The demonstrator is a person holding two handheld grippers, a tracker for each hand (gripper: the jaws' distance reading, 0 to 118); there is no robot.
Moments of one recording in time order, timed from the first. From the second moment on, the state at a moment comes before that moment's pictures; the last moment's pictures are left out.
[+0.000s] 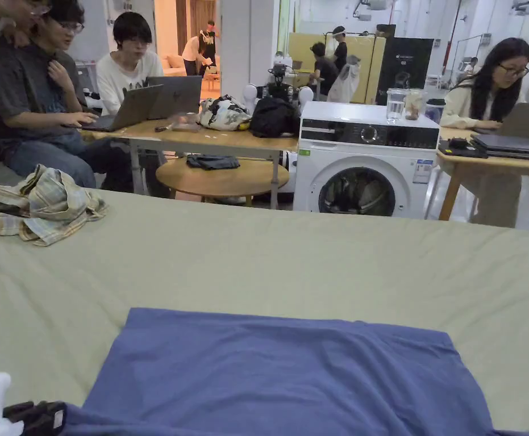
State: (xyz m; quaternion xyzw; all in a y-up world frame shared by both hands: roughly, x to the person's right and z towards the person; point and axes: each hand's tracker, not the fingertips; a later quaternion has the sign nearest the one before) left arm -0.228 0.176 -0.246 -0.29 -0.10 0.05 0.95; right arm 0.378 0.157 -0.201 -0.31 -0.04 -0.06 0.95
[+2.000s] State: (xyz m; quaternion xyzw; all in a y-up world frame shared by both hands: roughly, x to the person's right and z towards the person) left arm -0.206 0.086 -0.340 -0.44 -0.08 0.06 0.89; right arm 0.336 0.158 -0.155 -0.25 -0.04 -0.05 0.97
